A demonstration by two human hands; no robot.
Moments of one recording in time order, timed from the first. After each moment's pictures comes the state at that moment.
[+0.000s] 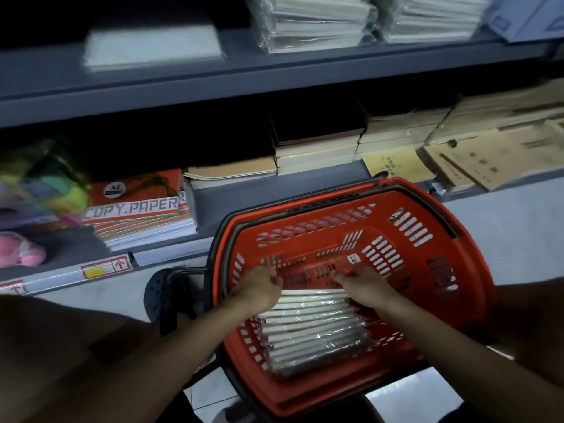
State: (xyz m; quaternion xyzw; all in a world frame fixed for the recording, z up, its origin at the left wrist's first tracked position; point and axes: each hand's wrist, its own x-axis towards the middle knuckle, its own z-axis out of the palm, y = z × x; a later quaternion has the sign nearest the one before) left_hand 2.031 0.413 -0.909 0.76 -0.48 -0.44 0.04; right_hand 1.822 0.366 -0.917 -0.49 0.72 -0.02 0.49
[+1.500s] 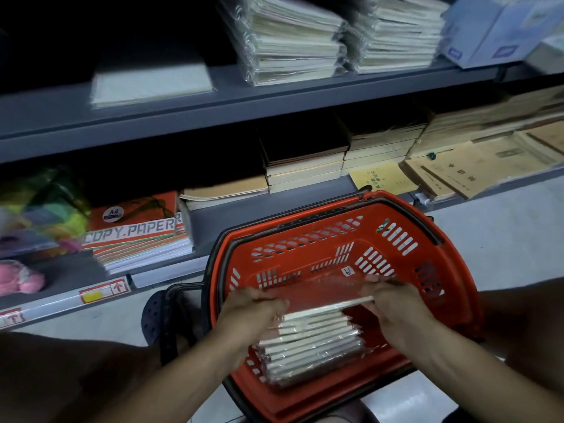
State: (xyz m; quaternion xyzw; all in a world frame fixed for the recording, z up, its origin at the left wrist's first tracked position) left_hand 2.023 0.460 -0.839 0.72 -0.22 -0.59 0.30; right_hand 1.814 0.407 -0.836 -0.19 0.70 -0.35 0.60
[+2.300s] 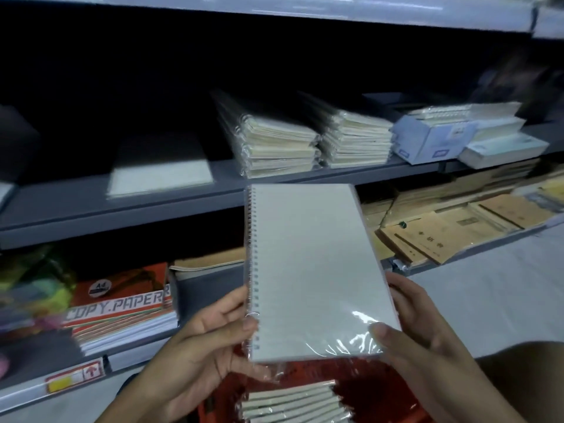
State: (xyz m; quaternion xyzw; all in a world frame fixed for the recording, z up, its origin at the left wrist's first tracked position) left_hand 2.076 0.440 -0.749 0.27 -0.34 -0.77 0.46; right_hand 1.793 0.424 -0.712 -0.41 0.44 -0.46 0.65
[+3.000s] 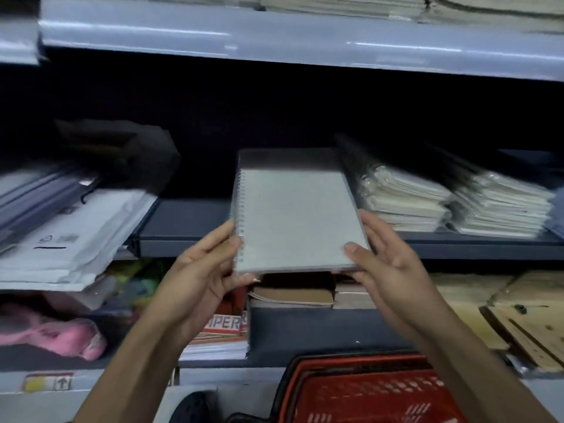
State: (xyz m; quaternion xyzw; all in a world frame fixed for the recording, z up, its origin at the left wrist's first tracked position) left_hand 2.224 0.386 -0.696 0.41 -0.29 -0.51 0.69; right_hand 1.995 0.286 -0.675 -0.57 0.33 -0.41 0.63
